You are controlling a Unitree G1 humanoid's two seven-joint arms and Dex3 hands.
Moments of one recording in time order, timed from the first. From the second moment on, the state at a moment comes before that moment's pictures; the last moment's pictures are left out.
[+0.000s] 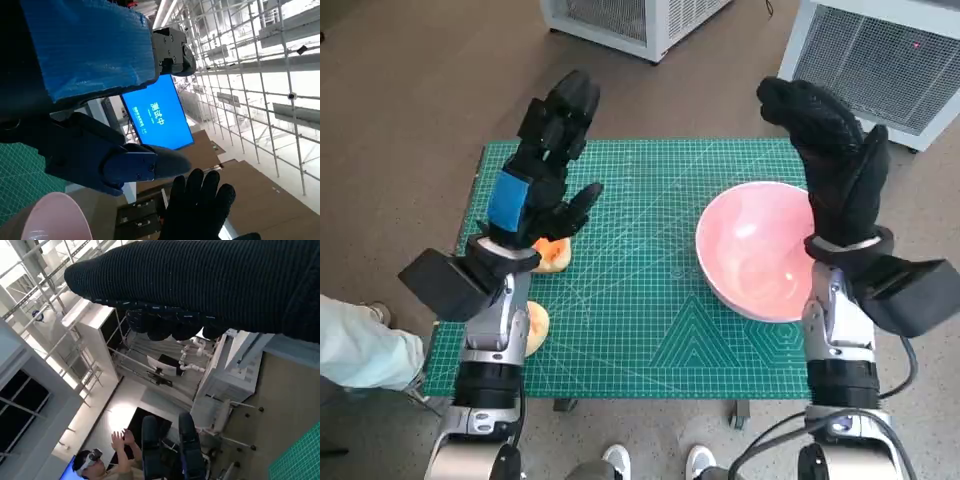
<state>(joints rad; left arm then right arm) -0.62 0.14 0.12 0.40 -0.21 -0.47 -0.38 -0.73 -0.15 -0.16 0.54 0.28 -0.66 0.41</state>
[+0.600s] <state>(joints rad) -0.62 0.15 0.13 0.40 -0.21 -0.47 -0.38 -0.74 -0.26 -0.28 0.74 0.35 -0.73 0.50</state>
